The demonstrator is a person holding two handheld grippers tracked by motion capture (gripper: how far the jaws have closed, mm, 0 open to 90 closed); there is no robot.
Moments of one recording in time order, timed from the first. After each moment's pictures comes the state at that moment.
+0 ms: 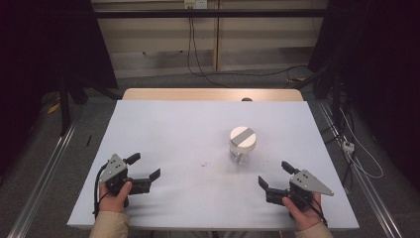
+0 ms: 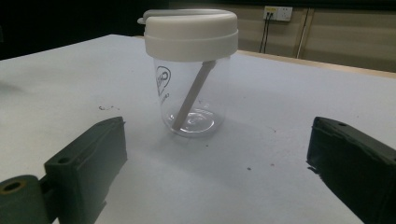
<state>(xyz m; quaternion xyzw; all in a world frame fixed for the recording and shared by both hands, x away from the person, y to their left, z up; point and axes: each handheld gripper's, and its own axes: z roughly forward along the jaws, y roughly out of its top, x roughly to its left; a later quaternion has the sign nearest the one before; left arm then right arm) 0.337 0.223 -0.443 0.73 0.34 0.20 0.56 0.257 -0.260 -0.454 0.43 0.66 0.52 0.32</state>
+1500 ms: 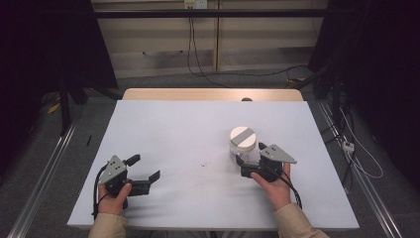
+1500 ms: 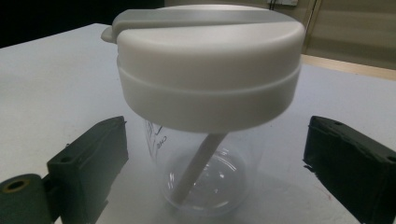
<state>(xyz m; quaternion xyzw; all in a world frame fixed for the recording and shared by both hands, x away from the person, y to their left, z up) 0.334 0.225 -0.445 0.73 0.34 0.20 0.56 0.337 -0.207 -0.453 0.45 0.68 0.49 0.31</state>
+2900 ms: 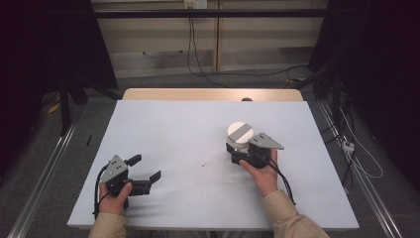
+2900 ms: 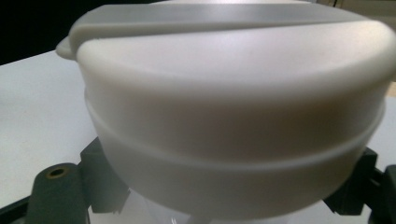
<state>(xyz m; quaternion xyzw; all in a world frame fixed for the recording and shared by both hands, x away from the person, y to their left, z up) 0.336 0.224 -0.447 0.73 0.33 0.19 0.56 0.374 -0.185 -0.446 0.43 0.69 0.51 0.30</state>
